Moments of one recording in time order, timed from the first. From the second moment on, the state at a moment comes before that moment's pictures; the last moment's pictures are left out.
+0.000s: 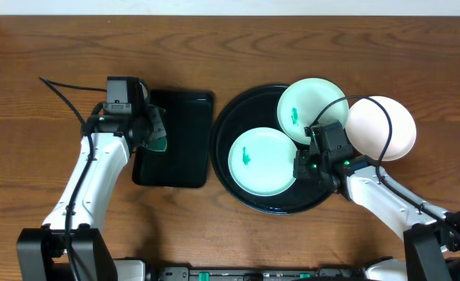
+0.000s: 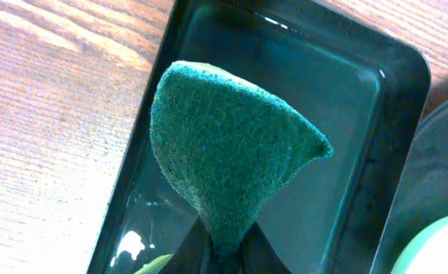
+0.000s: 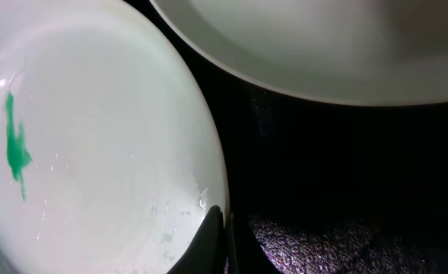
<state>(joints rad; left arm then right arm) -0.01 1.50 1.03 -0.64 0.08 -0.32 0.35 1.52 0.66 -0.25 -0.16 0.43</state>
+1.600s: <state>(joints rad) -0.55 1.51 1.18 -0.73 0.04 -0.59 0.35 1.52 0.66 -0.24 -0.16 0.43</state>
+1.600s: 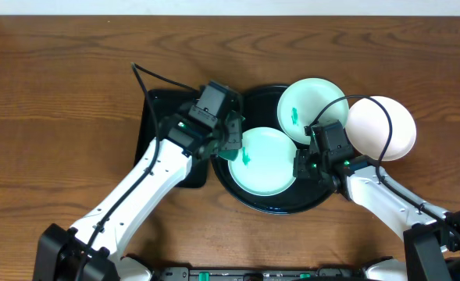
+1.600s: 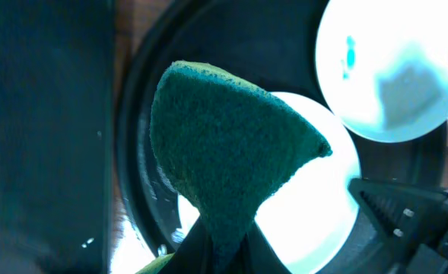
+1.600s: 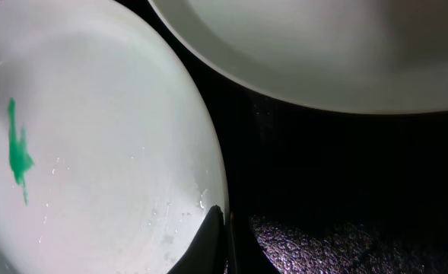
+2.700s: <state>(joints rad) -0.63 1.77 1.18 -0.61 0.01 -0.70 0.35 1.52 0.66 -0.24 -0.16 0.43</state>
